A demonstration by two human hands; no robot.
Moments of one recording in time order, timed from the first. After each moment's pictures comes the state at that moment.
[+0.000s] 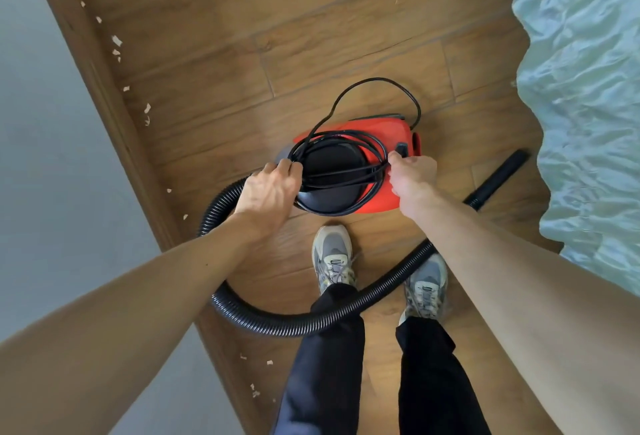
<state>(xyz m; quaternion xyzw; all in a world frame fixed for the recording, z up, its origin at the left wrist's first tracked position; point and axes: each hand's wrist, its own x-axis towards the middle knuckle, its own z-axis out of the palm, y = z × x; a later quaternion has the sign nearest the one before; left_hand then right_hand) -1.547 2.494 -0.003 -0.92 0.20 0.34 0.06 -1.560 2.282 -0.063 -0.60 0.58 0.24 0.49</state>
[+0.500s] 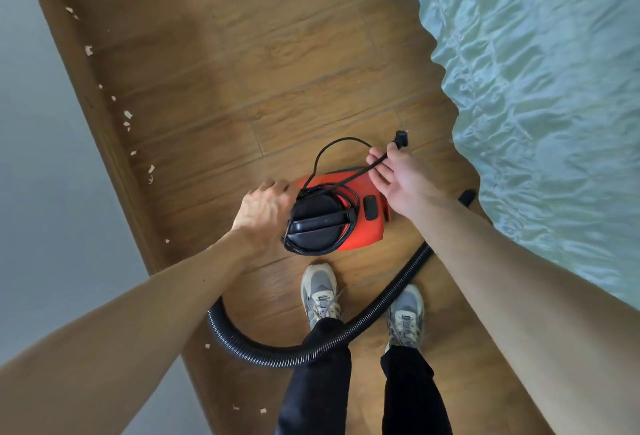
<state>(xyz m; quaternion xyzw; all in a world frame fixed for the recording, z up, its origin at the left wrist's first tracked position) -1.498 2.472 0.064 -0.93 0.22 0.29 -0.03 -1.487 2.249 0.062 -0.35 0.59 0.13 0.71</state>
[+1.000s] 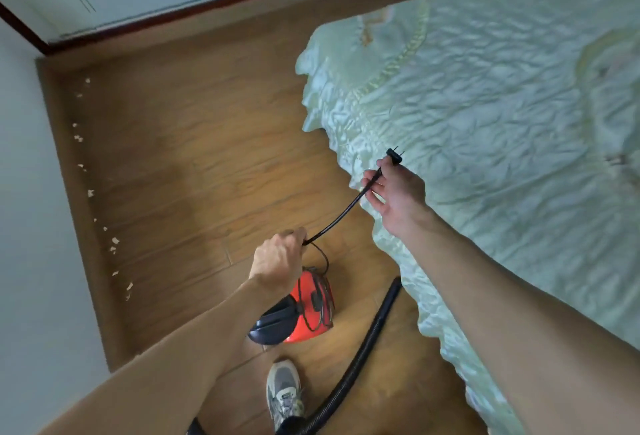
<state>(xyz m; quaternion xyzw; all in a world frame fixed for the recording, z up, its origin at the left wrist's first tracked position) -1.444 2.346 0.232 -0.94 0.19 0.25 -0.15 -1.421 2.146 0.297 -0.47 0.50 -0.02 0.72</state>
